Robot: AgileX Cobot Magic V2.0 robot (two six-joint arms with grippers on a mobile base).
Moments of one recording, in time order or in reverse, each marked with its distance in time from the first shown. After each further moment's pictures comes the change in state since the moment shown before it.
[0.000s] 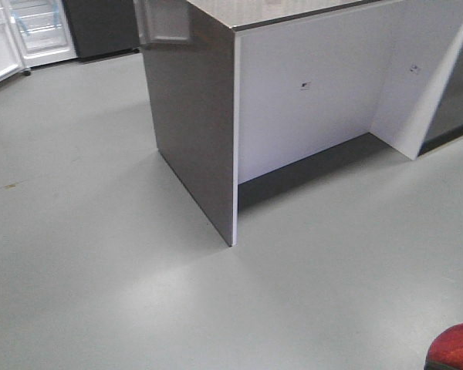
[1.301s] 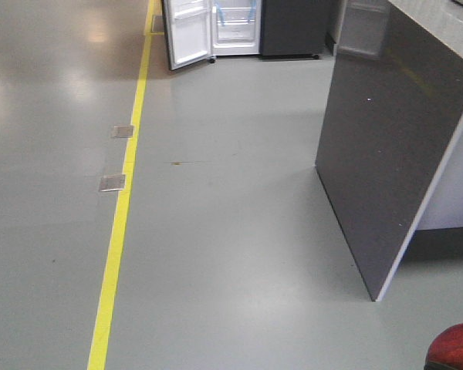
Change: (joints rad) left arm 0.000 0.000 0.000 0.000 0.000 0.000; right arm 0.000 0.000 0.000 0.000 0.000 0.000
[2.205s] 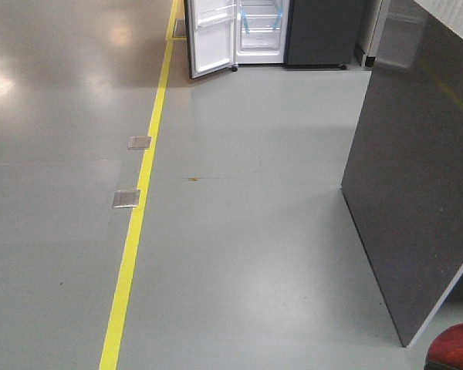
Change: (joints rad) left arm 0.000 0.000 0.000 0.000 0.000 0.000; right arm 0.000 0.000 0.000 0.000 0.000 0.000
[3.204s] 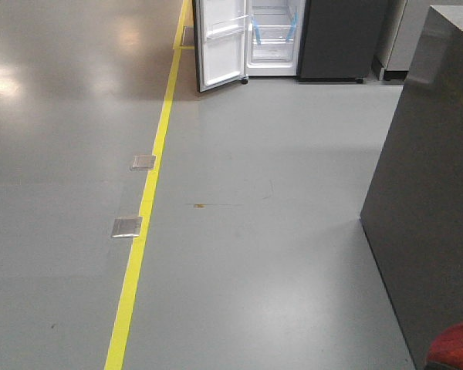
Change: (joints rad) left arm 0.000 0.000 0.000 0.000 0.000 0.000; right arm 0.000 0.000 0.000 0.000 0.000 0.000
